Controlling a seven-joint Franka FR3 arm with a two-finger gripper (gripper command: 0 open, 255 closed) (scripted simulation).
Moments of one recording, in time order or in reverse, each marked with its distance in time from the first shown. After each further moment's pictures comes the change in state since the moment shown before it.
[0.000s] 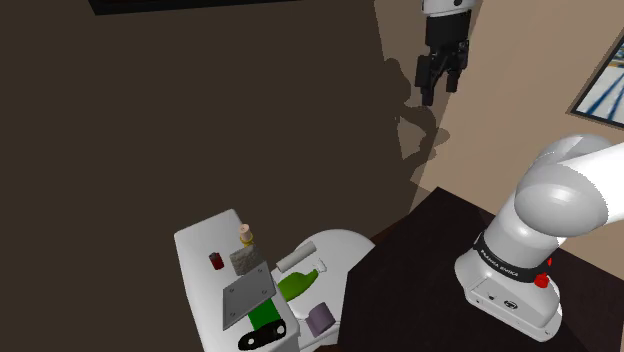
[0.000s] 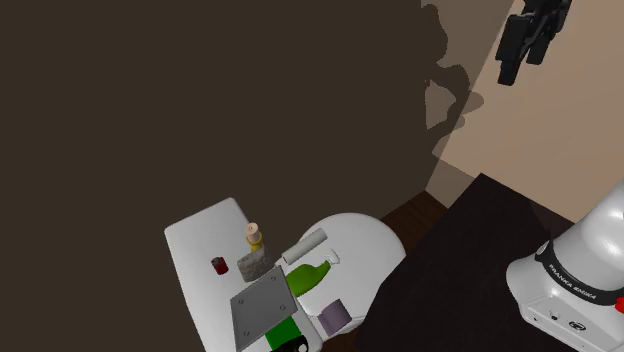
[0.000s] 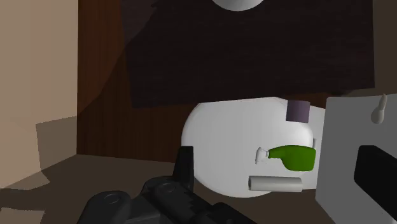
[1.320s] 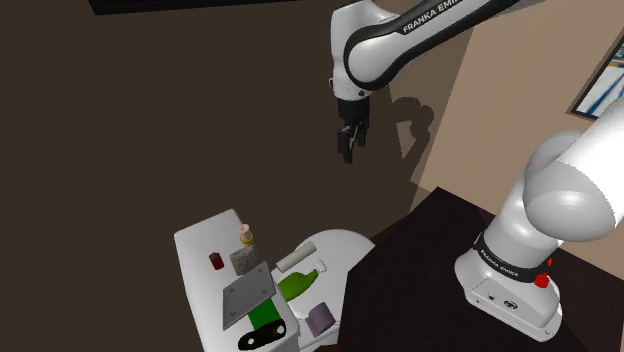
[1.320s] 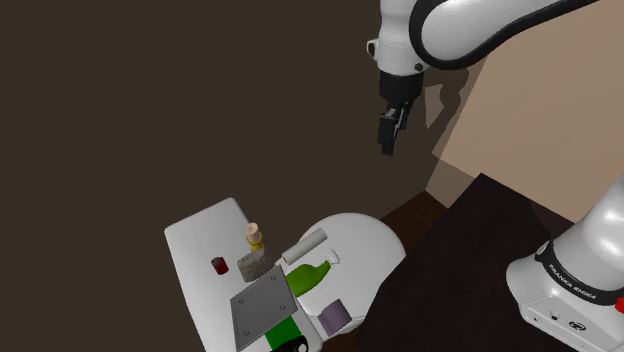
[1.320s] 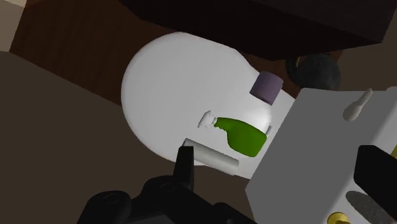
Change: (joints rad) arm 0.173 0.483 0.079 -0.063 0.066 0.609 -0.157
